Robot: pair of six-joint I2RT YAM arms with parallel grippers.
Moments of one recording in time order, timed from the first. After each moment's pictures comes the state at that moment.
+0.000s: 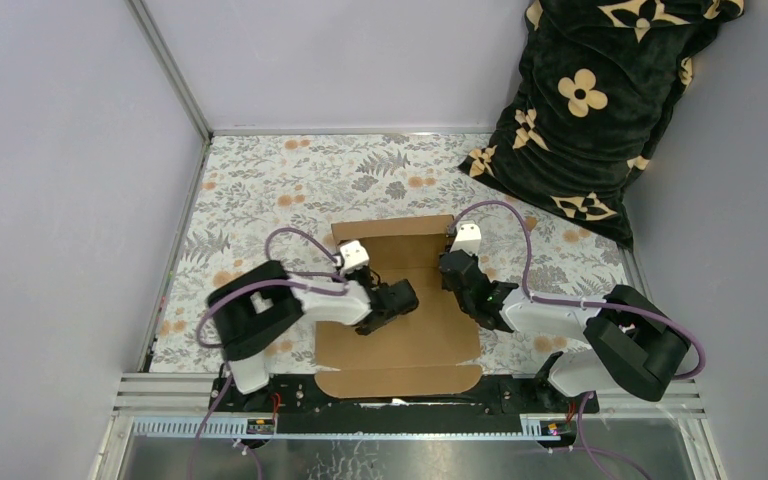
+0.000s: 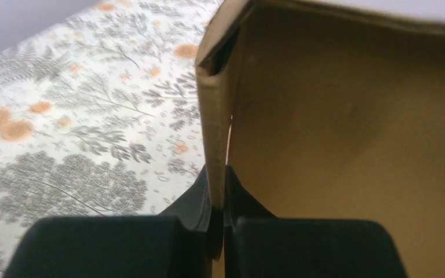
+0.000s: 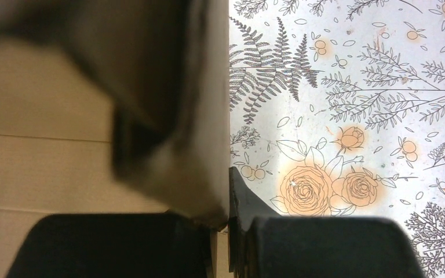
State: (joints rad) left arm -1.03 1.71 0.76 -0.23 -1.47 -1.22; right arm 0.84 1.38 0.50 0.22 0.59 0.44
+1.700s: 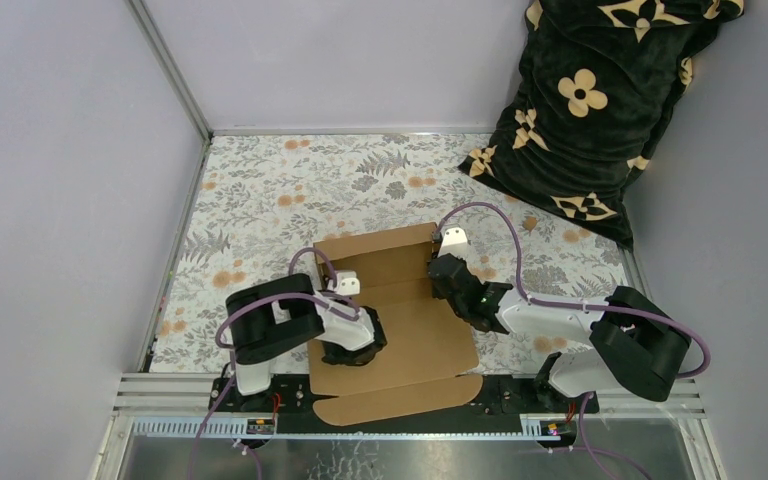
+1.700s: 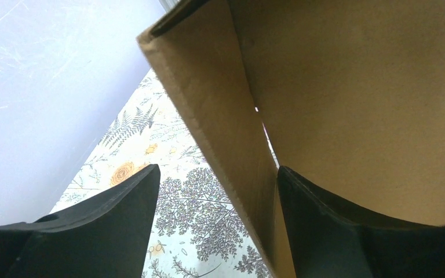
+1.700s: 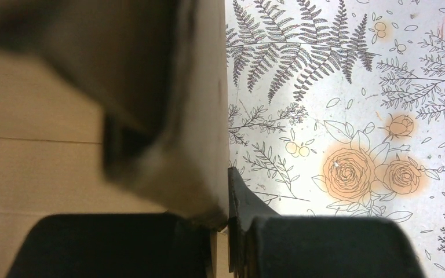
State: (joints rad) left arm -1.19 1.87 0.74 -1.42 -1.57 -2.09; right arm 0.92 1.37 0.56 0.10 0.53 0.47
